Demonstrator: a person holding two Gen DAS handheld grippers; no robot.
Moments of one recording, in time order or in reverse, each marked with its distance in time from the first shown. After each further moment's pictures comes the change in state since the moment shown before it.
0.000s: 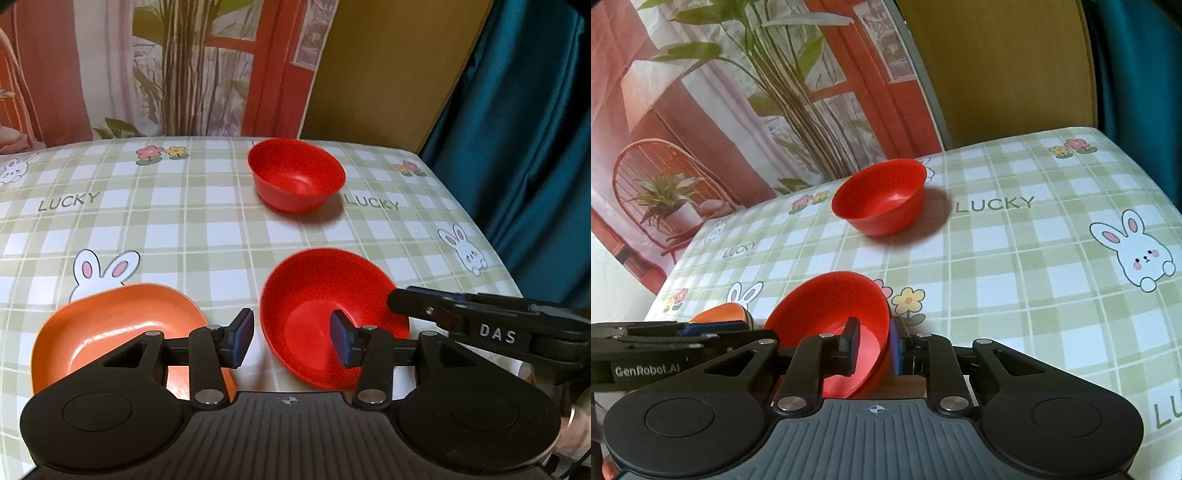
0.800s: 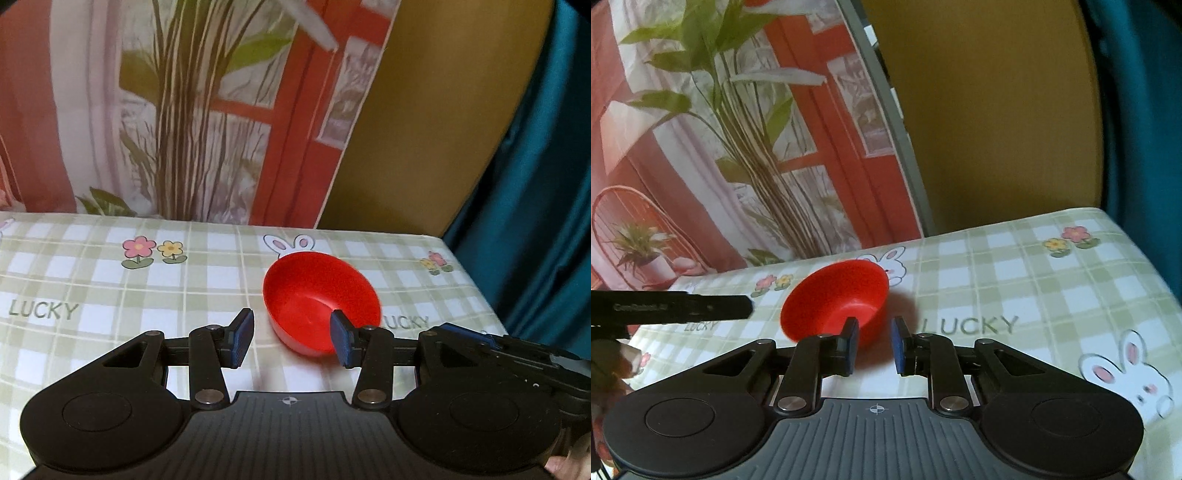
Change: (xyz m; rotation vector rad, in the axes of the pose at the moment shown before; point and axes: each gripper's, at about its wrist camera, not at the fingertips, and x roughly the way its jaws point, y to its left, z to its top) left arm 0.068 0.027 0.094 -0.037 -0.191 -0.016; right arm 0.053 -0.031 0.079 -0.056 -0.157 -0.029
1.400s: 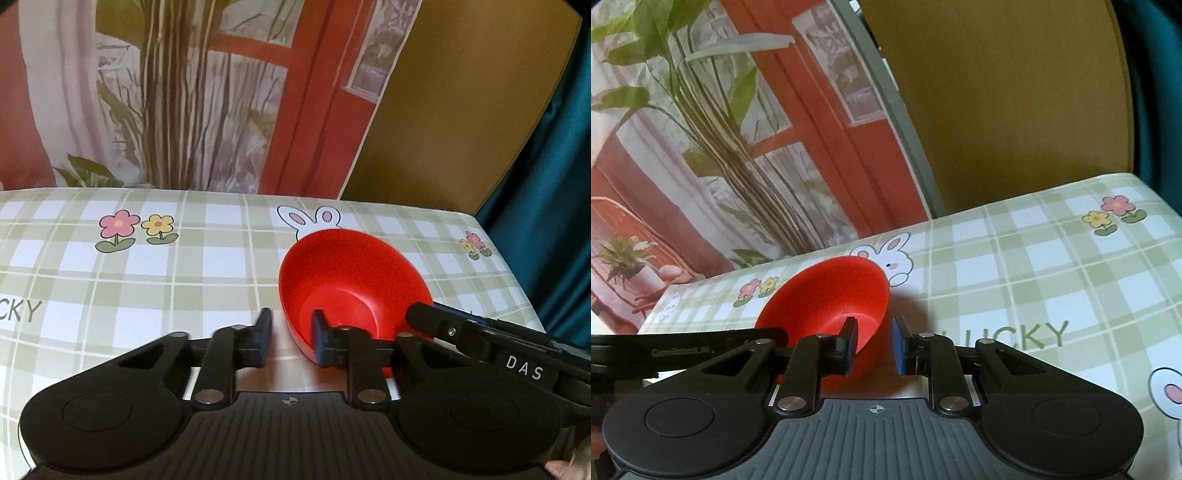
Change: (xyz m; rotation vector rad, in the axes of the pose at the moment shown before) left arm 0.070 0.014 0.001 -0.007 0.095 0.018; right arm 0.067 -0.010 0.002 0.083 0.046 0.037
